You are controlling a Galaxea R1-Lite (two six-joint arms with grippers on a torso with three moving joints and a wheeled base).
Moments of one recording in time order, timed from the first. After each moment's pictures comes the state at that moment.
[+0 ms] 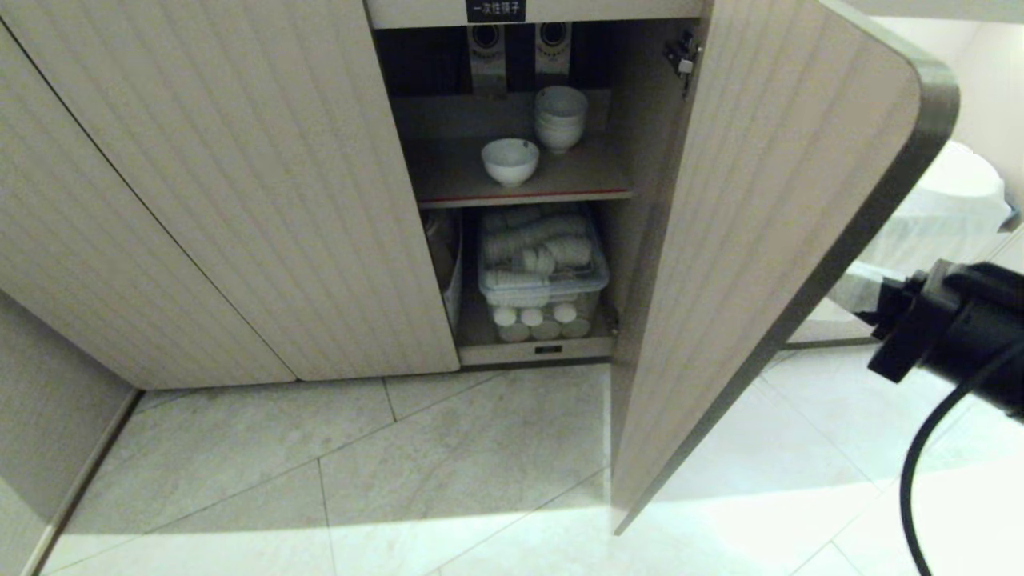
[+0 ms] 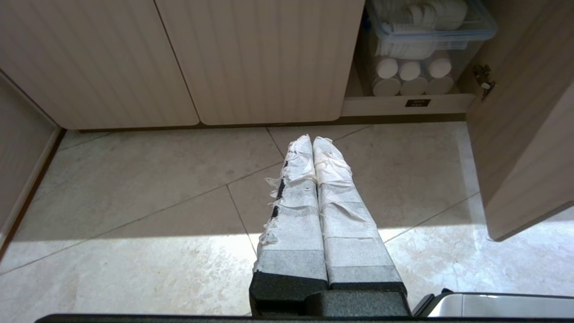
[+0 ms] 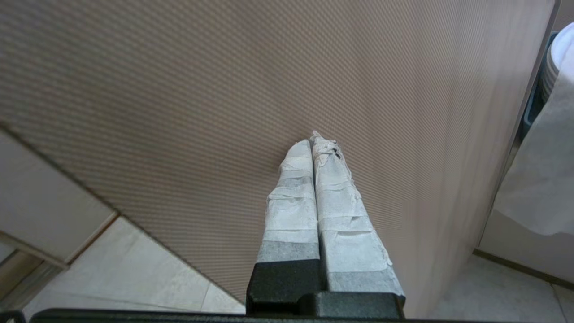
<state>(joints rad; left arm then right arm) 0.00 0.00 0.00 0.00 0.01 -0.03 0.42 1.28 -0.55 -0.90 0.26 0.16</state>
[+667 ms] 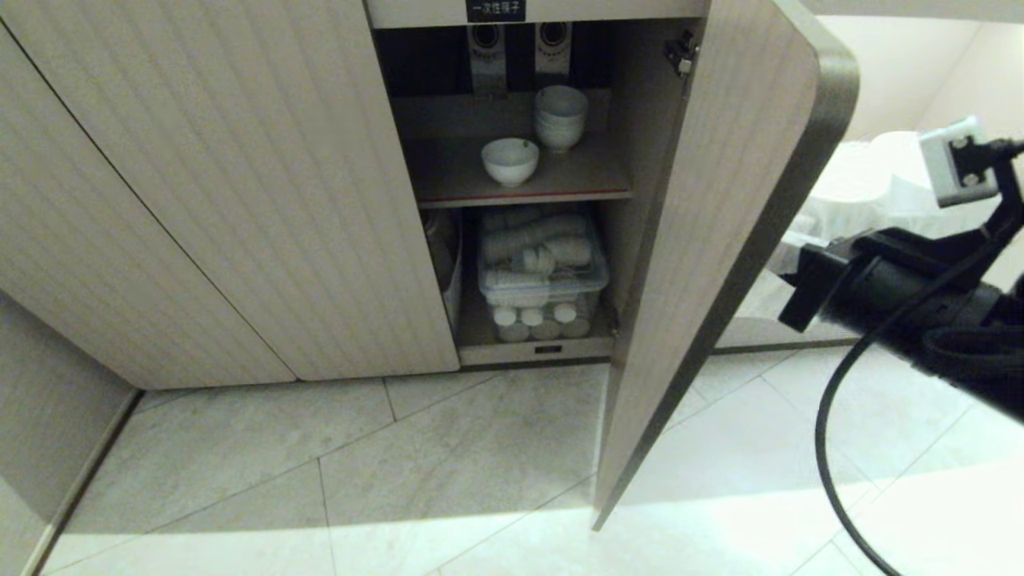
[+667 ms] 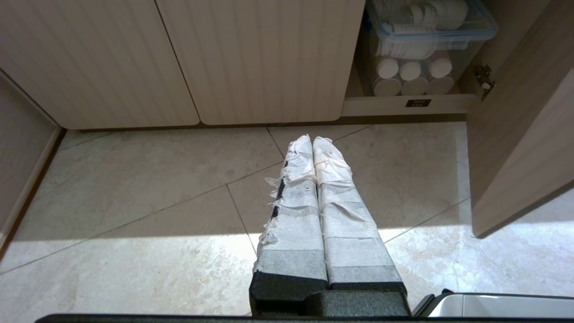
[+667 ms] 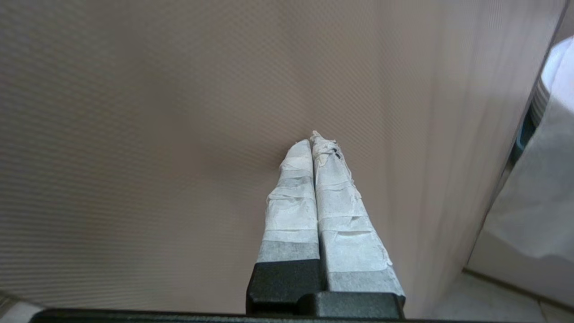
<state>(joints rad) 0.00 0.00 0.00 0.00 0.02 -0.03 0.50 1.43 -0.68 -0.94 0.14 0.12</state>
